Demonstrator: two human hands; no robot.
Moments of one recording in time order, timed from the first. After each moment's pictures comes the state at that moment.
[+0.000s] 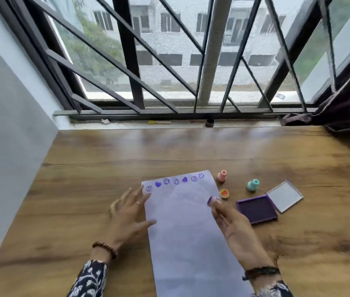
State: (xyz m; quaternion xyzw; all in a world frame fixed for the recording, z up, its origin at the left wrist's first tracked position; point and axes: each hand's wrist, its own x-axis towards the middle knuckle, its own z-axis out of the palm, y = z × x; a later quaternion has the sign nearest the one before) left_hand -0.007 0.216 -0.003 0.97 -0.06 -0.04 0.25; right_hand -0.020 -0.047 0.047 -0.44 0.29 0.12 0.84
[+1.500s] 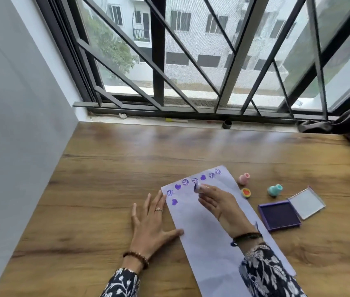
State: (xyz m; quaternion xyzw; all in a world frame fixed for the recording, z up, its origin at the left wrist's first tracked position) left_hand -0.030 0.204 -0.016 0.96 0.02 -0.10 0.25; right_hand 0.023 0.021 0.051 -0.57 0.19 0.20 0.78
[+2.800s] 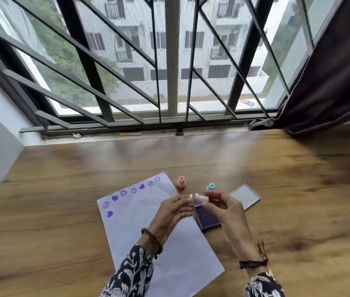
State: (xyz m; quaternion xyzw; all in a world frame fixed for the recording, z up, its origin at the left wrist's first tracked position) left_hand 0.023 0.000 0.041 0.54 0.11 -0.24 0.80; right_hand -0.007 -0.148 0.060 -0.71 0.12 0.01 0.70
